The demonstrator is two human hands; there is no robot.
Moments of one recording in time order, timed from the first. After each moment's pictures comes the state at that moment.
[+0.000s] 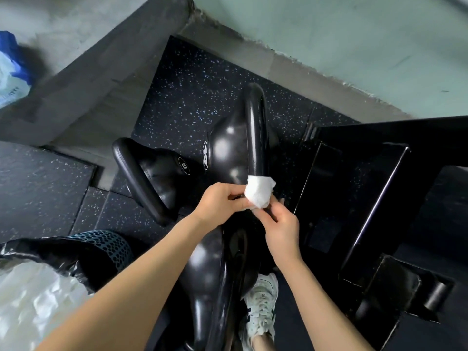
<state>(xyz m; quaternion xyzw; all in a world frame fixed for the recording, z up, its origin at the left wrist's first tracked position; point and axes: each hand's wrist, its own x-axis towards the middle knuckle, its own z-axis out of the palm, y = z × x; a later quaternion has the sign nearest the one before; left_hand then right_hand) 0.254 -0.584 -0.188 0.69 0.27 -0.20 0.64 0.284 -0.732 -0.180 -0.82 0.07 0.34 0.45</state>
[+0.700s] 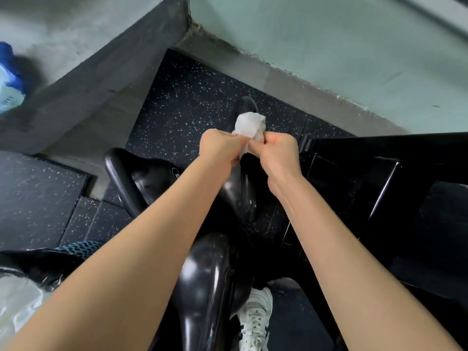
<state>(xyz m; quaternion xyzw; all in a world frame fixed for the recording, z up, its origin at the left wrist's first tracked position) 0.360 -0.548 -0.151 0.47 0.57 -0.08 0.67 0.399 -0.632 -0.141 -0.81 0.07 0.34 0.48</state>
